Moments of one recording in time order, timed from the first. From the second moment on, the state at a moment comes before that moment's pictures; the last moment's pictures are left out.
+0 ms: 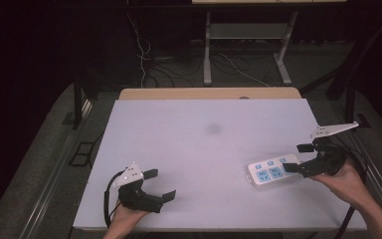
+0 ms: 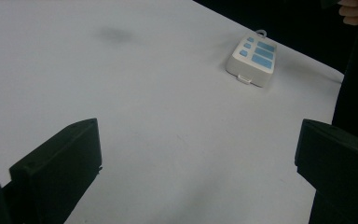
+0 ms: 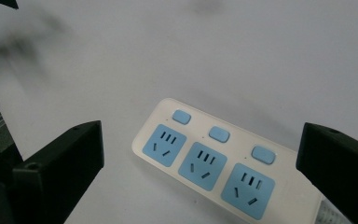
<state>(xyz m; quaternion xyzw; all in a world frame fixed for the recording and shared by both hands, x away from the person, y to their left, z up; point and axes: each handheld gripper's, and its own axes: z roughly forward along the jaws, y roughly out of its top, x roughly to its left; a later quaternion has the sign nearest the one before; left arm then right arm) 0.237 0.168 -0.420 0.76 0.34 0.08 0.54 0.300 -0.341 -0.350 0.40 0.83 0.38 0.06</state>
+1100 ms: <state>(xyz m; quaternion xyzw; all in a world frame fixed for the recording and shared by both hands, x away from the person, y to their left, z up) 0.238 0.170 -0.421 0.76 0.34 0.08 0.54 0.343 -0.368 -0.366 0.43 0.82 0.37 0.03</state>
